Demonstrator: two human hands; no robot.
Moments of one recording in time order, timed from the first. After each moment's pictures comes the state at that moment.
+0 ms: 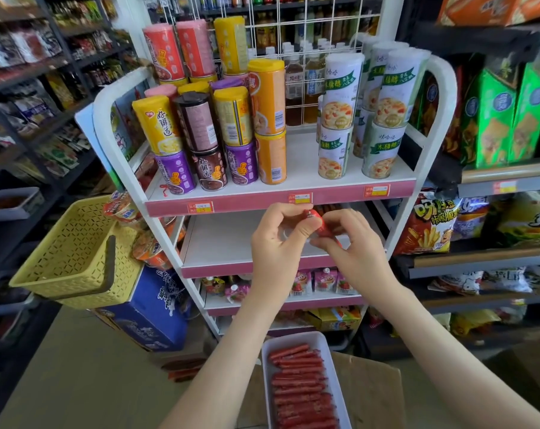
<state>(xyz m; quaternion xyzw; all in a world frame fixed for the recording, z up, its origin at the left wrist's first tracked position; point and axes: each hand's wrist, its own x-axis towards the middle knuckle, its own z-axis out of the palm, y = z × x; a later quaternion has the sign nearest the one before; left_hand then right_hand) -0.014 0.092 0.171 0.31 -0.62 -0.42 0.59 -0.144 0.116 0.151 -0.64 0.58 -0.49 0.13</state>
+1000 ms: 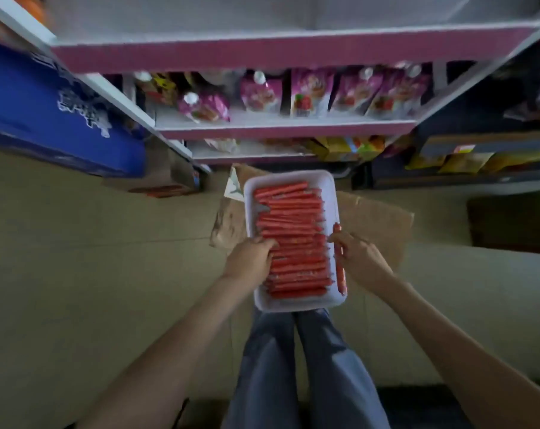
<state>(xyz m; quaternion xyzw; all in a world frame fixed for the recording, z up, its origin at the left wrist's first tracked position) 0.049 0.121 -0.238 0.52 -0.76 -0.38 -0.12 -0.181 0.181 -0.248 -0.55 0.72 -0.05 0.42</state>
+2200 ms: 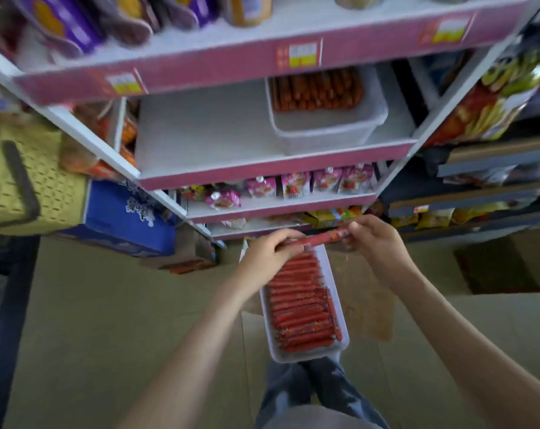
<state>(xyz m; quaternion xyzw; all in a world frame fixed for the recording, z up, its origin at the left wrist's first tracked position) 0.013 0.062 -0.053 0.47 -0.68 -0.55 0.10 -0.196 0.126 -0.072 -0.28 0.66 -0.47 0.51</state>
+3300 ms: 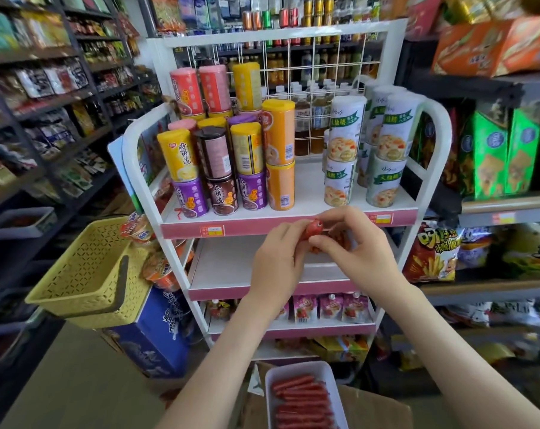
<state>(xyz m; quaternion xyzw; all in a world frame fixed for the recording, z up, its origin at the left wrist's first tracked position) 0.000 0.054 0.158 0.33 -0.81 -0.10 0.48 -0.133 0.118 0.203 -0.66 0.49 -0.55 0.13</state>
